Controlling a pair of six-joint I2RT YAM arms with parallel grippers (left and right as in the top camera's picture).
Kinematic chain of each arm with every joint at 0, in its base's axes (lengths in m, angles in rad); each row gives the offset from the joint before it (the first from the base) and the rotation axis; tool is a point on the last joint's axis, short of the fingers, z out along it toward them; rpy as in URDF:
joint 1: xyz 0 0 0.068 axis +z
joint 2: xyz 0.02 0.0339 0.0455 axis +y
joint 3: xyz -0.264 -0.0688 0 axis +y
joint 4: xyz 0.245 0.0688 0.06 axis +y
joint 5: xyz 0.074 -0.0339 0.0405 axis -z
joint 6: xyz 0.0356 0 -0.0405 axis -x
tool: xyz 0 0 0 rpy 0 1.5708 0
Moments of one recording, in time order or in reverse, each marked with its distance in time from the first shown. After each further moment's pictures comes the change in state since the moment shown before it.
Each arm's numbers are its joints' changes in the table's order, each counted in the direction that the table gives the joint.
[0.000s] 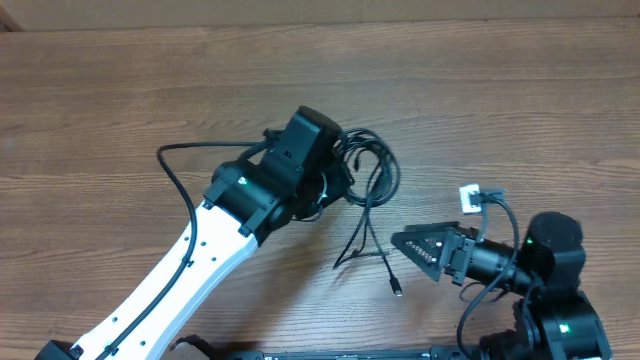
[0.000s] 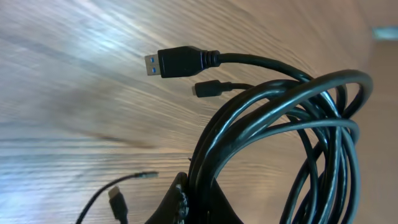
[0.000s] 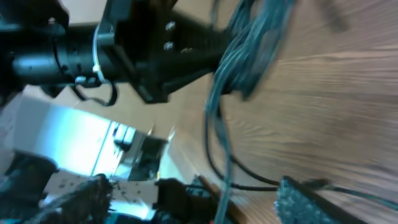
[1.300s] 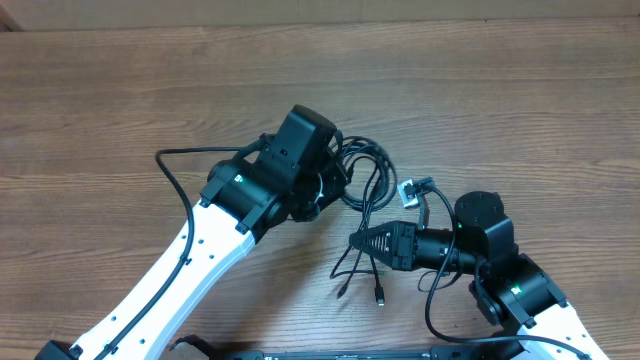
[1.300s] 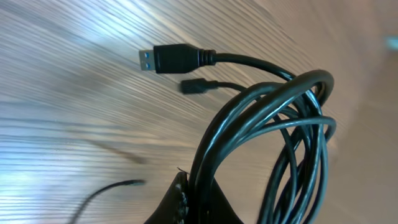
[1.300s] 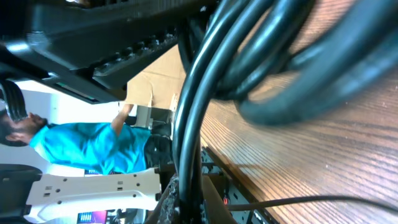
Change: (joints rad) left arm 0.037 0.000 0.005 0.075 0.003 0.053; right arm 0.317 0.261 -0.001 -0.168 0.185 -0.178
